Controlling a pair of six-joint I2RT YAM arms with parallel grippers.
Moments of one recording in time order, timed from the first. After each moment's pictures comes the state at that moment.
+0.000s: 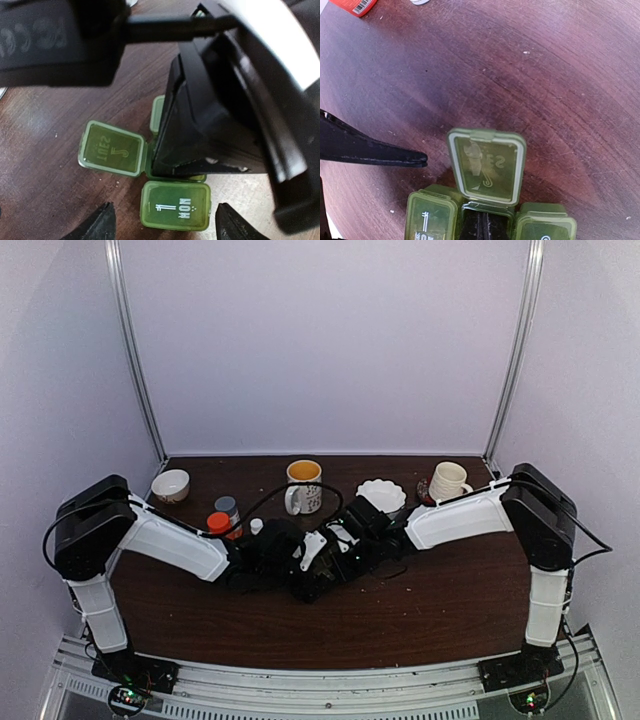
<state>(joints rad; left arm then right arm) -1.02 1.84 0.90 0.22 -0.01 -0.11 0.91 1.97 1.21 -0.22 -0.12 0.37</state>
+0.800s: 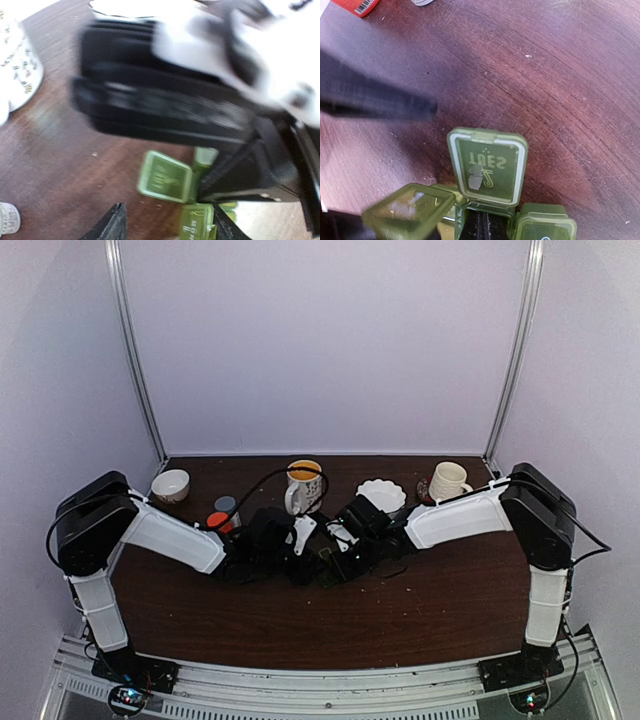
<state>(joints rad) -0.94 1.85 0.89 0.32 0.00 -0.17 0.90 1.98 1.21 -0.22 -0.14 0.35</state>
